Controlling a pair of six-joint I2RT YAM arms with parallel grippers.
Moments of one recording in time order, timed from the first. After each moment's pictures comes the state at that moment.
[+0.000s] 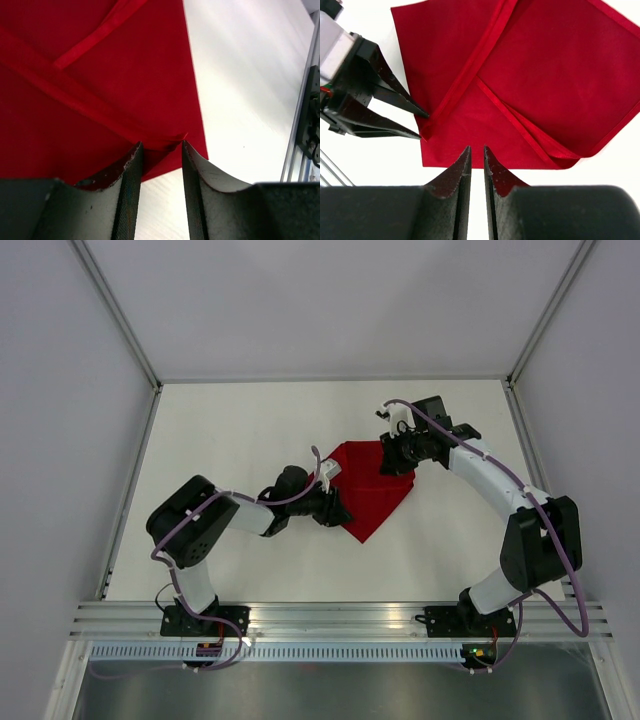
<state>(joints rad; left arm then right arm) -0.68 1.82 0.67 0.66 0.53 -0.34 0.32 1.57 1.23 -0.60 -0.44 -0.14</state>
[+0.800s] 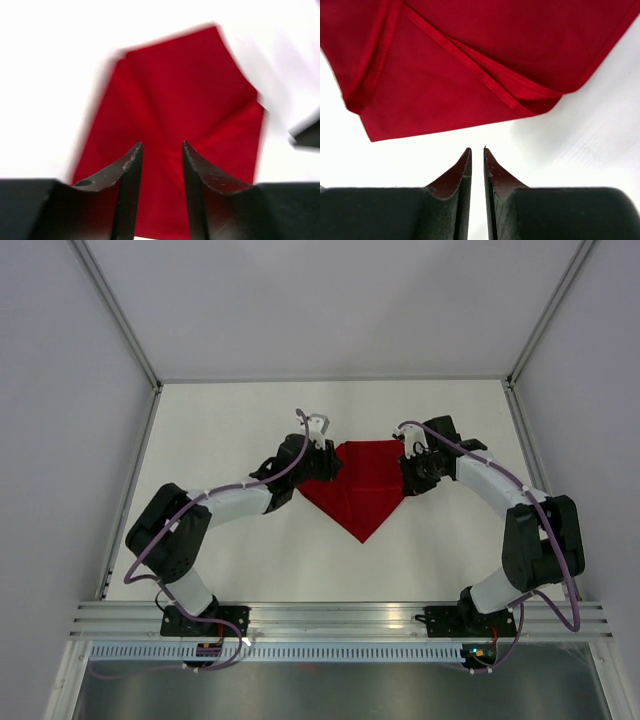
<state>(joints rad) -0.68 1.68 0.91 0.37 0.03 -0.35 0.24 1.55 1.06 -0.62 -0.34 -0.19</state>
